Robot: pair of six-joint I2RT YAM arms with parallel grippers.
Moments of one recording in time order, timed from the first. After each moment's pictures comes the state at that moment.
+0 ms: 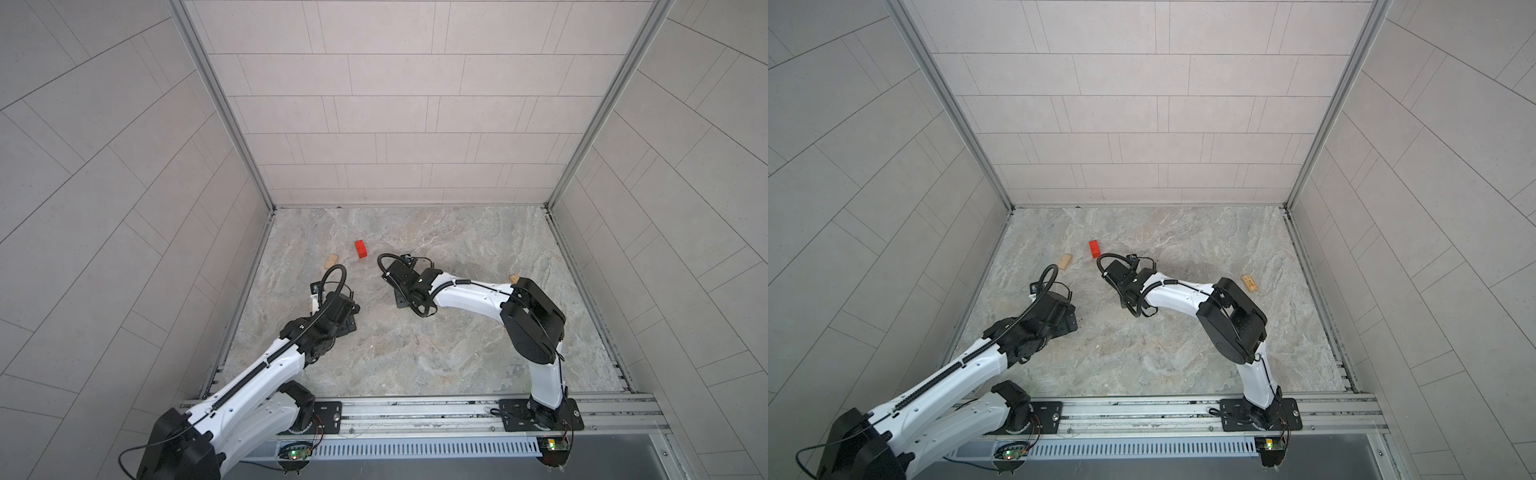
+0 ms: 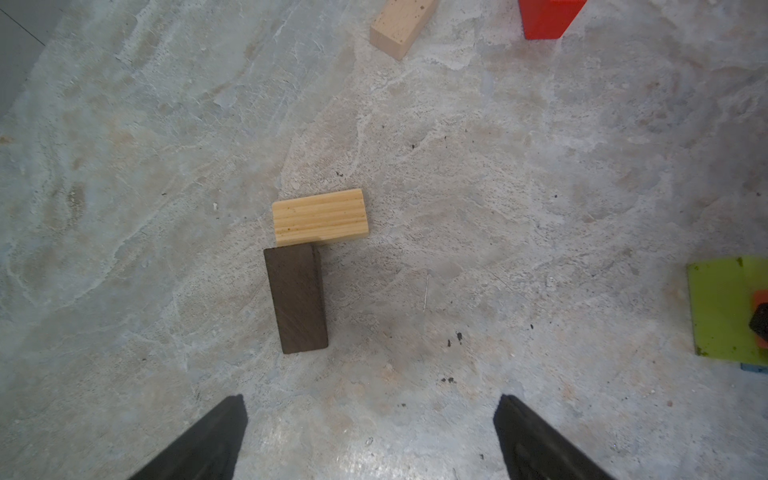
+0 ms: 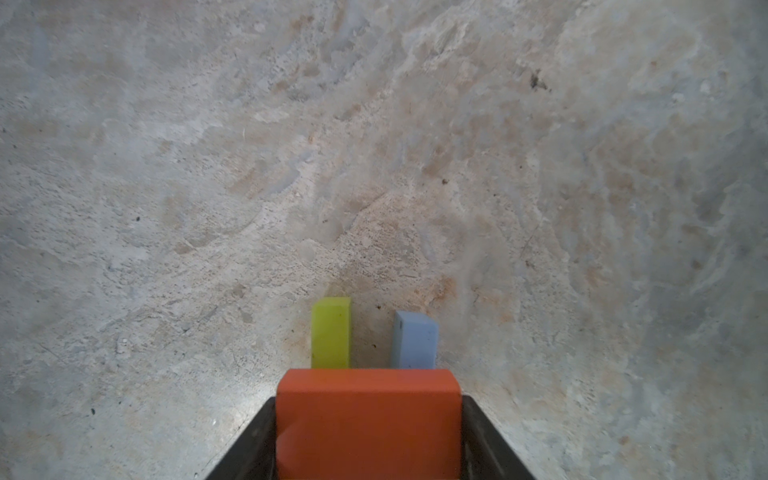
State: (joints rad) left arm -0.55 0.92 0.55 -0.69 -0.44 -0.74; right arm 0.87 1.98 1.43 -0.62 0.35 0.67
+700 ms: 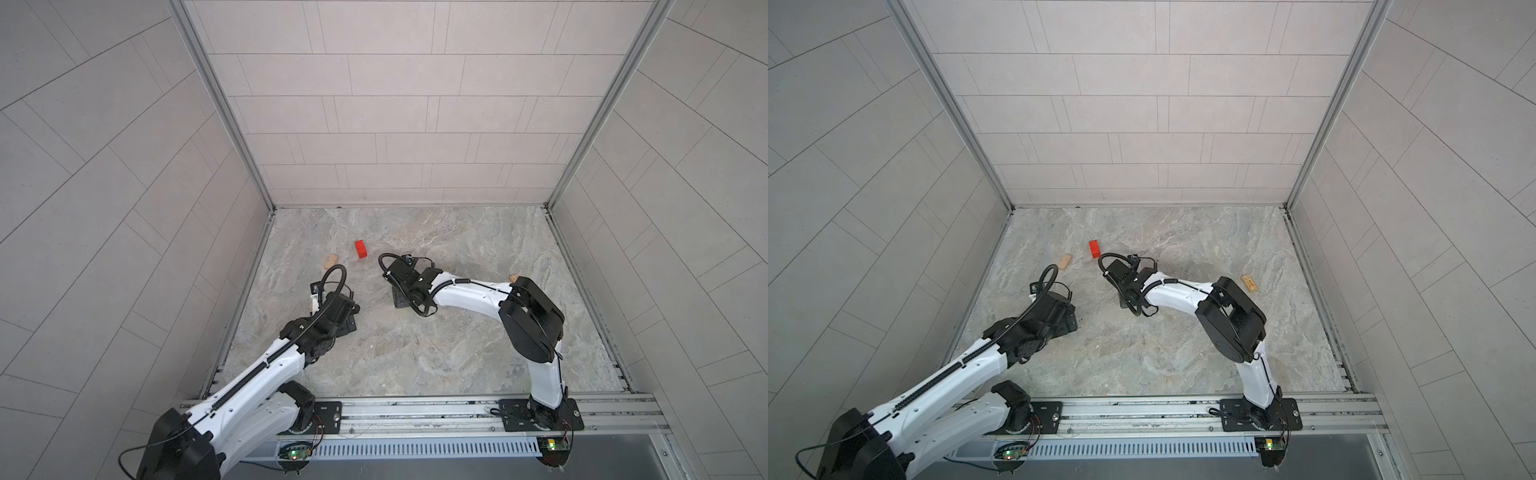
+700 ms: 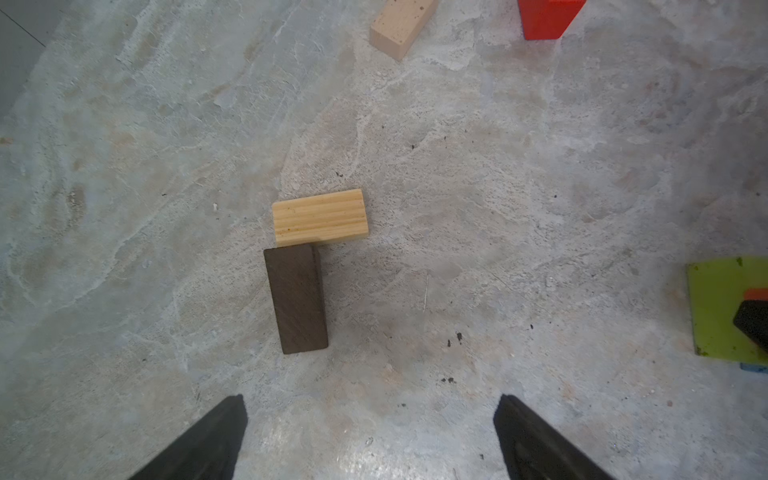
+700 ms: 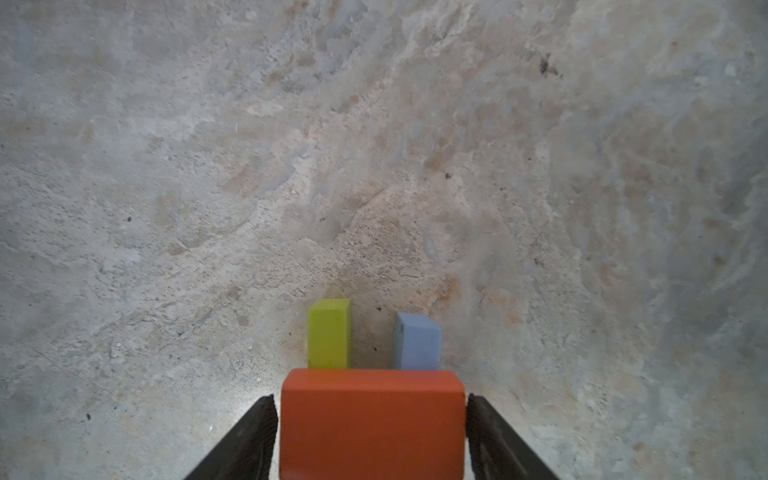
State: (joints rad) left arm -0.55 0.92 0.55 -0.69 -0.44 -0.74; right arm 0.85 1.99 1.43 -0.61 0.32 0.67
